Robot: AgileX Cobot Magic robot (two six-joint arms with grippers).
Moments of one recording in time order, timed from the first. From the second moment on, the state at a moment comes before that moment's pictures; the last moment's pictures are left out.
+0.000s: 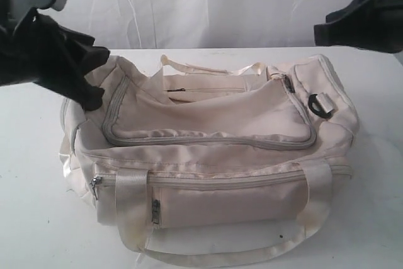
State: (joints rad) left arm -0.35 1.17 -0.78 -0.97 0.10 1.30; right arm 0.18 1.12 -0.90 0.61 0.34 -0.67
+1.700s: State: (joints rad) left arm -0.35 0.89 -0.62 -0.97 0.39 1.25; right arm 0.18 0.58 -0.70 0.65 0.38 -0.65
